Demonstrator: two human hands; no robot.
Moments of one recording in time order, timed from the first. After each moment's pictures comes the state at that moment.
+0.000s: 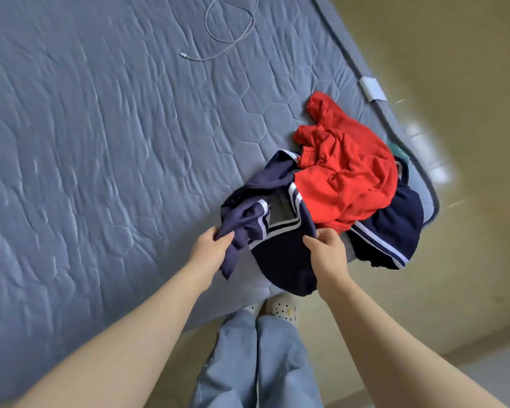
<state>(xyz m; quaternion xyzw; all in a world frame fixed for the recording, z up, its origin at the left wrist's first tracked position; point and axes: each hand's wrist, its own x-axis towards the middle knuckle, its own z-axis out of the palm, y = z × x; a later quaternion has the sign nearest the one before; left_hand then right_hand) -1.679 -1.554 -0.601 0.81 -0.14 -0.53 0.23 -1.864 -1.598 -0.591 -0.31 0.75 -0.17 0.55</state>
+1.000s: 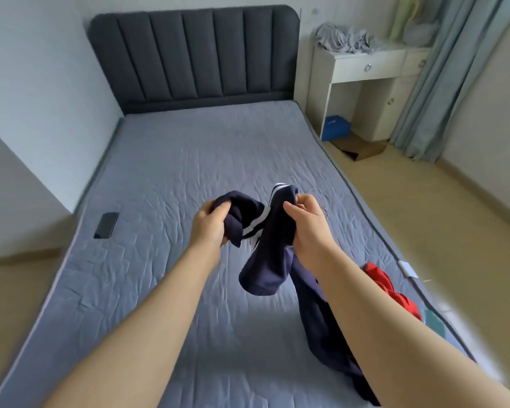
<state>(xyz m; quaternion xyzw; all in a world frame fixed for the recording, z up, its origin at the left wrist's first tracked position) -1.484 -1.527 -0.224 0.66 -0.16 -0.34 0.65 -1.617 -1.593 -0.223 -0.45 0.41 -0.37 0.70</state>
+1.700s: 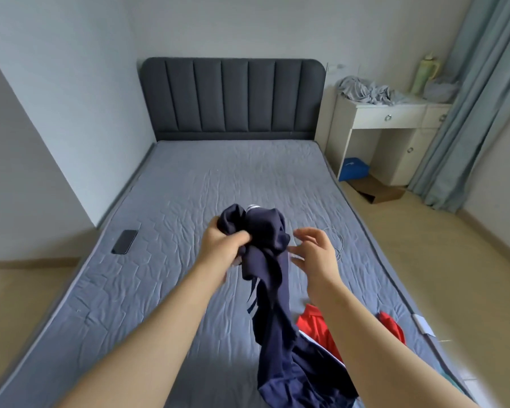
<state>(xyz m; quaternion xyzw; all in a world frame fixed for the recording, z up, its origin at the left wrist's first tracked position) -1.470 -1.512 -0.189 0.66 -0.19 -0.30 0.66 -1.597 -1.594 -0.210 -0.50 0.39 -0.35 0.69</state>
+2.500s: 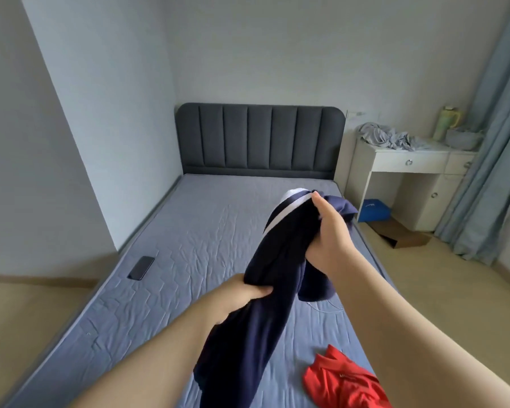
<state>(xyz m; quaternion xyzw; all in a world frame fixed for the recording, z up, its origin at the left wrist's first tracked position) -1.465 -1.517 -0.203 0.72 -0.29 -0.46 0.44 -1.573 -1.634 -0.102 -0.36 0.30 -0.33 0.82</state>
